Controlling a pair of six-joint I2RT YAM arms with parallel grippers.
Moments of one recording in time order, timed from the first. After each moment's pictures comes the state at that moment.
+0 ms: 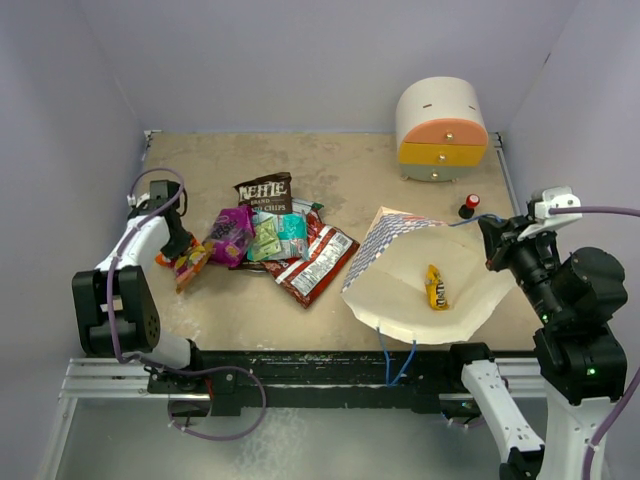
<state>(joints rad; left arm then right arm) 0.12 1.49 0.98 -0.66 -0.33 -0.62 0.06 0.60 1.34 -0.84 -0.15 -0.02</state>
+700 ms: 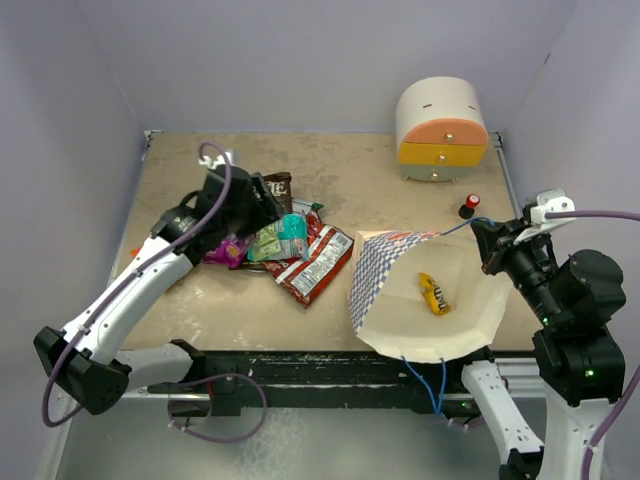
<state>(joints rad) -0.49 1.19 1.24 -0.72 -0.16 -0.88 0.06 0.59 1.33 -0.84 -0.23 -0.01</state>
